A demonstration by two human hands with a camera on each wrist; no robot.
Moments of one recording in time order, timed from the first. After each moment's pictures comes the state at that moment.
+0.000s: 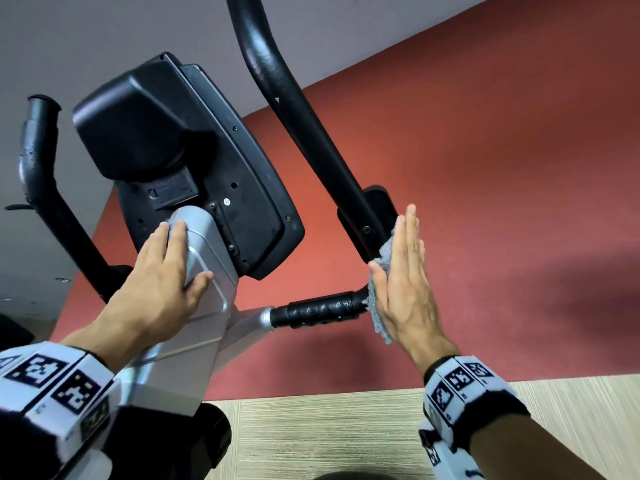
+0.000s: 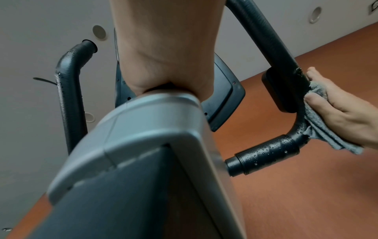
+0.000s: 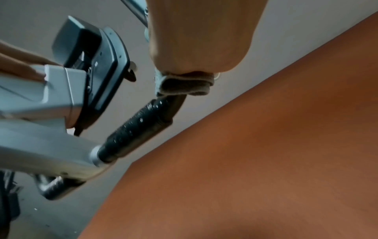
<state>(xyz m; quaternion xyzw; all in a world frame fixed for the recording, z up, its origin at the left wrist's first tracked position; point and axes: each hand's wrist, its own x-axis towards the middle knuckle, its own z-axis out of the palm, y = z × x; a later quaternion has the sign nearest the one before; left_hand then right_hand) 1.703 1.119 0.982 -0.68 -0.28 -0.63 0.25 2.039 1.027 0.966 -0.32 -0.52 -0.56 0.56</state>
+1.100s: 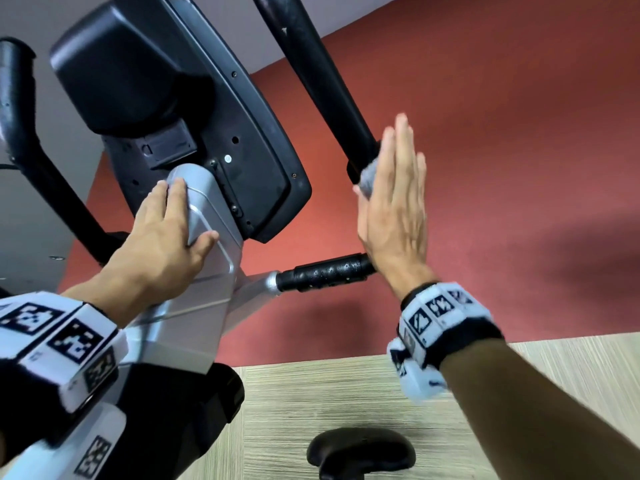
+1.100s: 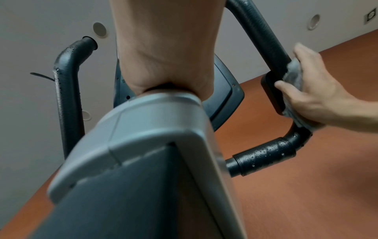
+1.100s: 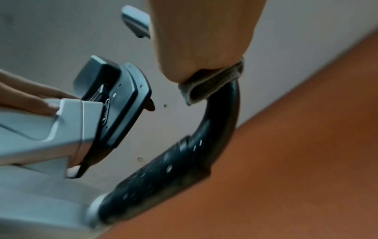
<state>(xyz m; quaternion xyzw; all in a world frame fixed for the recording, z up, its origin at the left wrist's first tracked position) 1.702 1.118 0.985 -0.69 -0.29 -0.62 0.23 1.991 1.024 1.001 -0.30 -0.34 -0.70 0.55</state>
